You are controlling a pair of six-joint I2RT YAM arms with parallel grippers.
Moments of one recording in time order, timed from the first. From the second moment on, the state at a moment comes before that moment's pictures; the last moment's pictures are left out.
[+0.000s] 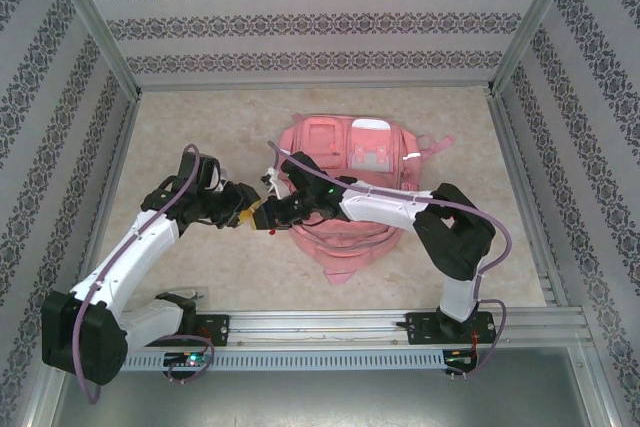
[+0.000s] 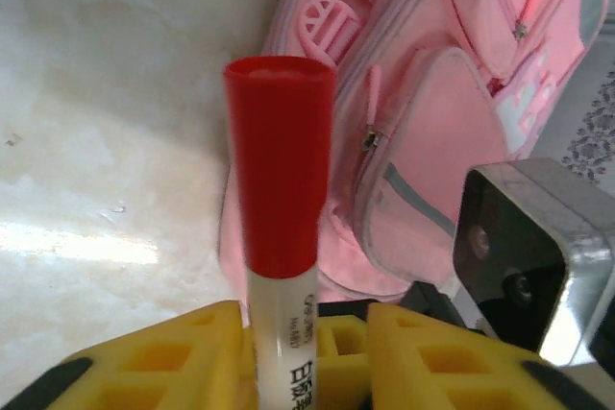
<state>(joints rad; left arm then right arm) -0.24 1.10 0.81 -0.63 0.48 -1.06 0.88 1.85 1.22 -0.10 -0.73 0.79</state>
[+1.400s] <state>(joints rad) -0.80 1.74 1.16 -0.35 -0.04 0.75 0.05 1.08 0.84 -0.45 -0.41 0.52</state>
